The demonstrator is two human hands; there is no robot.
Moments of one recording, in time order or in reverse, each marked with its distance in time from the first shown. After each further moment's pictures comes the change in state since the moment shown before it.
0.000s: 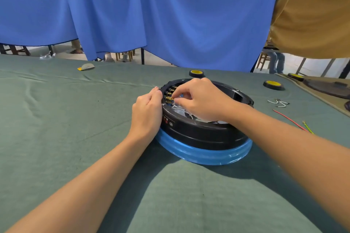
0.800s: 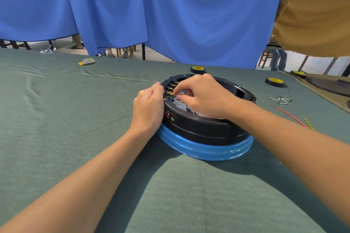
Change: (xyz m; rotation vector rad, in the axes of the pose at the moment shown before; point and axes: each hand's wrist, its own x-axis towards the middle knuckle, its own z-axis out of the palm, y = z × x) left_hand 0.002 -0.001 -0.001 0.062 -0.015 0.075; right_hand -0.001 -0.001 0.000 -0.065 -0.006 -0.056
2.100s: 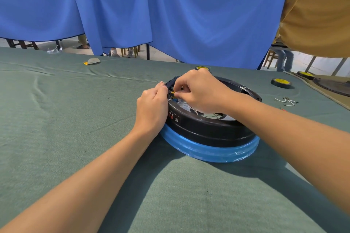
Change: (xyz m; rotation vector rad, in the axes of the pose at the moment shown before) left_hand -0.002 0.005 0.000 0.025 0.012 -0.042; right_hand 0.019 0.002 0.005 -0.013 0.014 -0.021
